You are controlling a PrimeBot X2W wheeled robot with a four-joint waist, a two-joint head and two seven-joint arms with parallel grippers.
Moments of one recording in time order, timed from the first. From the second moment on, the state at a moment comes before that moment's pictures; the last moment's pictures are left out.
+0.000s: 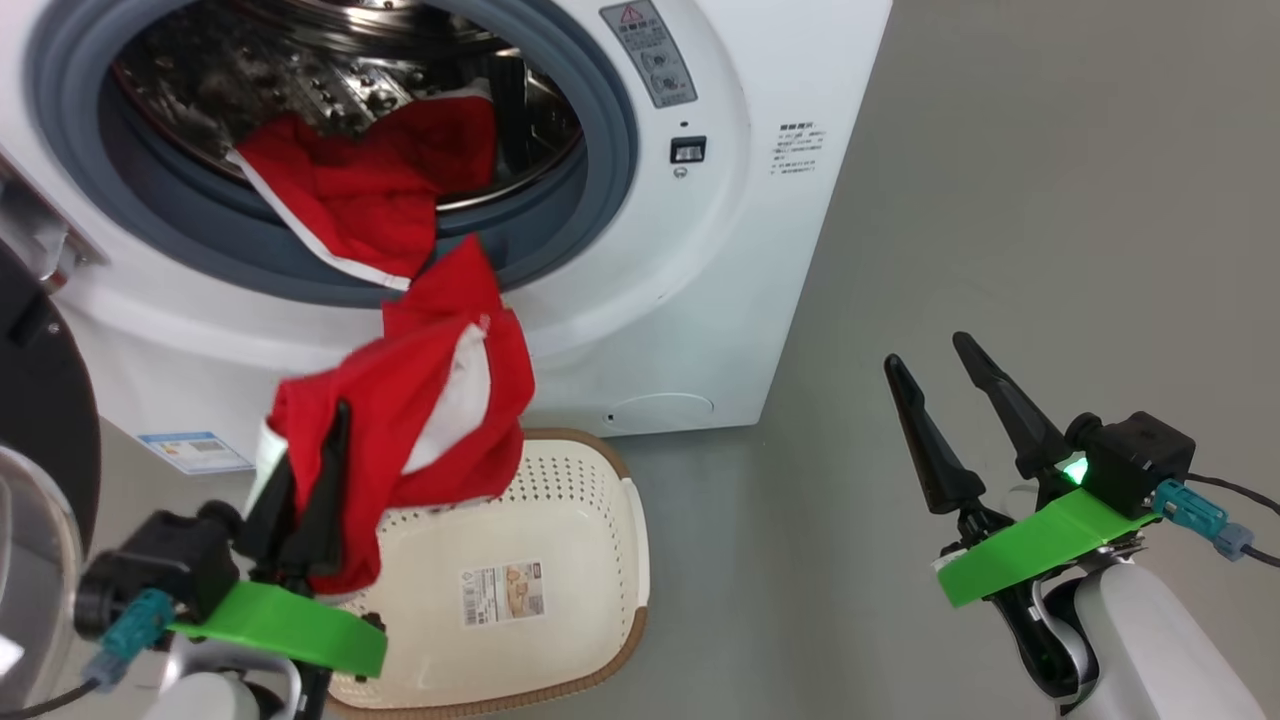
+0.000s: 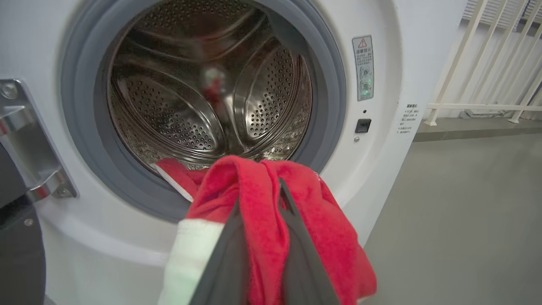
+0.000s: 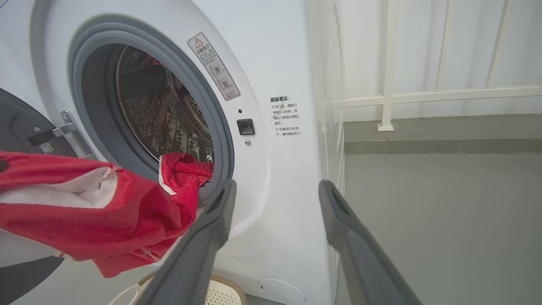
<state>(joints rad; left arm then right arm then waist) -0.25 0.43 -0.50 -0.03 -0.60 0.18 -0.21 -0.31 -0.22 0.23 0.21 0.43 0.13 -0.26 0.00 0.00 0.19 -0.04</state>
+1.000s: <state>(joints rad) -0.56 0.20 -0.47 0.93 -0.61 -0.11 -0.25 -0.41 -0.22 0.24 0.19 0.43 0.13 -0.26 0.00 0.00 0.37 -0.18</state>
